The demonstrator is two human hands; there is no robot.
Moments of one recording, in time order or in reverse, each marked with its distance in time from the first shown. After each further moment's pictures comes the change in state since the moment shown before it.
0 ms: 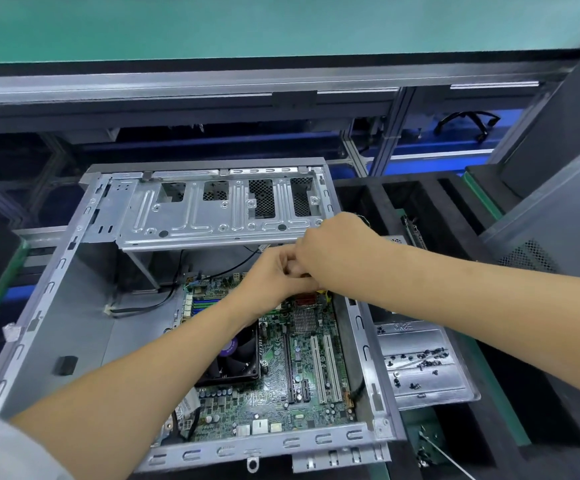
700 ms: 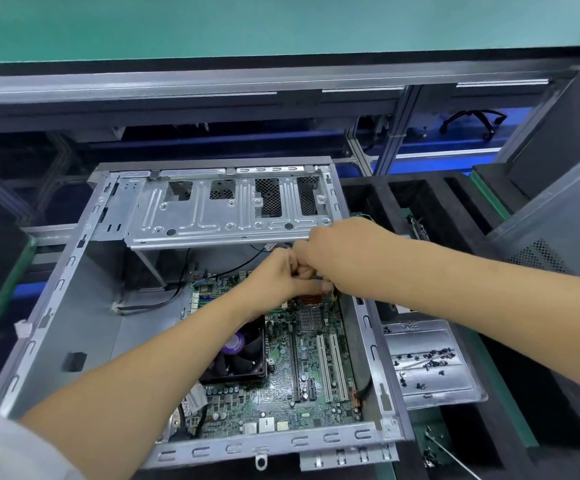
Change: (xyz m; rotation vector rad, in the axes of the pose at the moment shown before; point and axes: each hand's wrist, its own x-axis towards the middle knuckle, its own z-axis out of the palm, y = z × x) left_hand 0.002 -0.001 -0.005 -0.012 -0.068 -0.019; right_hand -0.002 0.005 0.005 0.222 -0.017 -0.037
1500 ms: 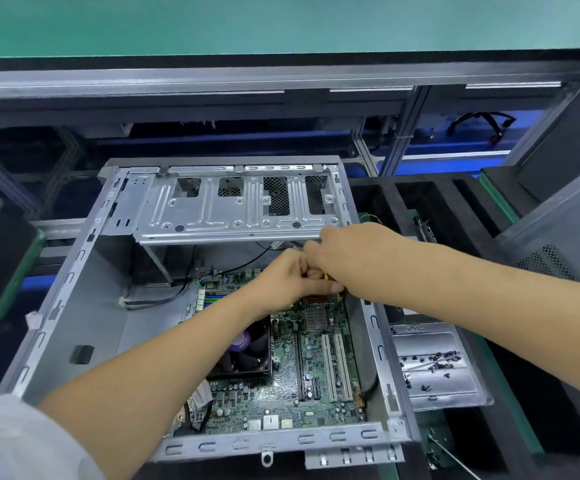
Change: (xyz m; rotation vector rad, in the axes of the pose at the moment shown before) left_hand -0.001 -0.001 0.002 0.068 -0.034 -0.015; right_hand -0.002 -0.003 0.001 -0.009 -0.068 0.013
